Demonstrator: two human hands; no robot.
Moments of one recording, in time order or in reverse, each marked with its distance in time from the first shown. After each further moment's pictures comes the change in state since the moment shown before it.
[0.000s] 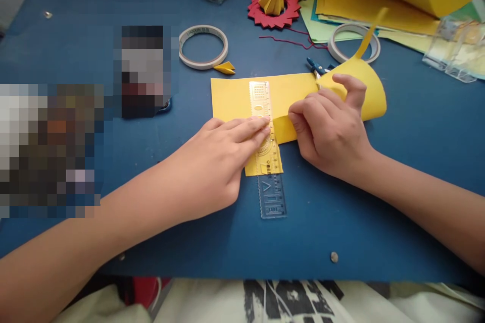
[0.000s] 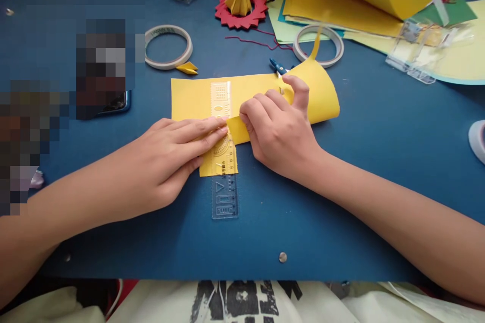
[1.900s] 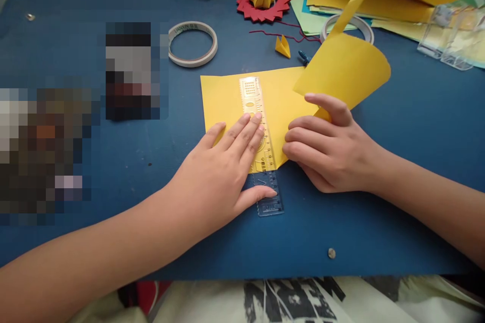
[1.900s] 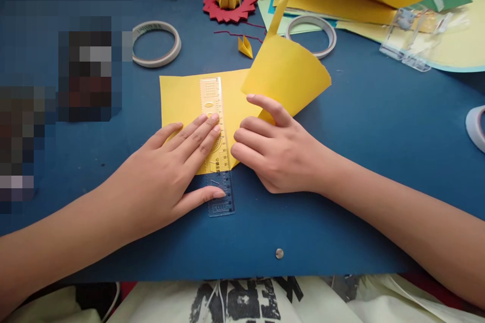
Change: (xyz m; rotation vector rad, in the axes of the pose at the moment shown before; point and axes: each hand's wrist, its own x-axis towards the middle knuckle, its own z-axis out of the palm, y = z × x) left_hand -0.001 0.023 0.021 0.244 0.014 -0.055; right_hand -0.015 0.006 -0.025 0.079 -0.169 -0.439
